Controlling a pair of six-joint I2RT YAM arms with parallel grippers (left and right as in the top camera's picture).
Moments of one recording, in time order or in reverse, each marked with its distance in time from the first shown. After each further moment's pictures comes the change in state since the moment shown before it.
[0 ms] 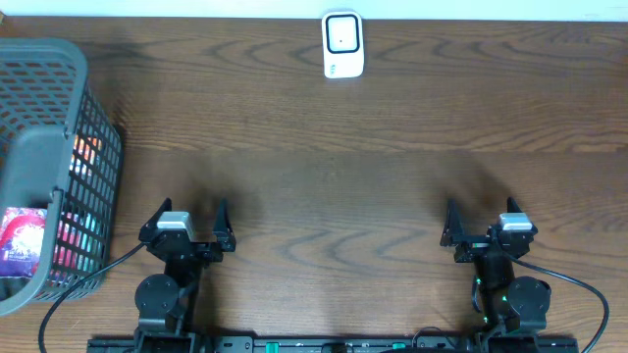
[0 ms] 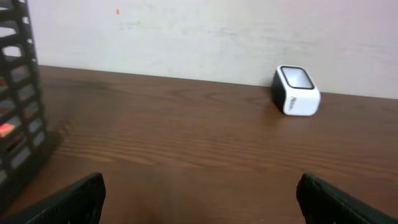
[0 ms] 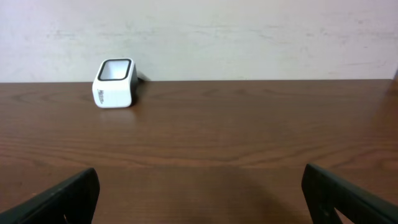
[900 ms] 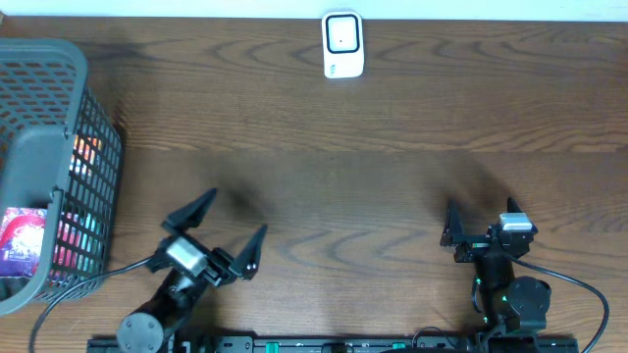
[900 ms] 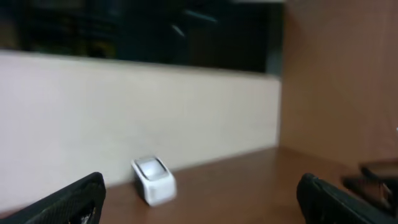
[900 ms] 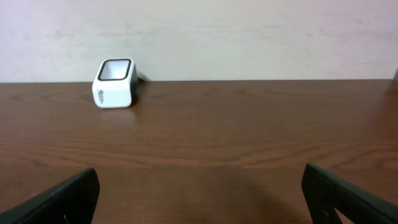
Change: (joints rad) left arm 0.001 0.002 0.036 0.452 0.529 -0.126; right arm 0.000 0.000 0.000 0.000 0.000 0.000
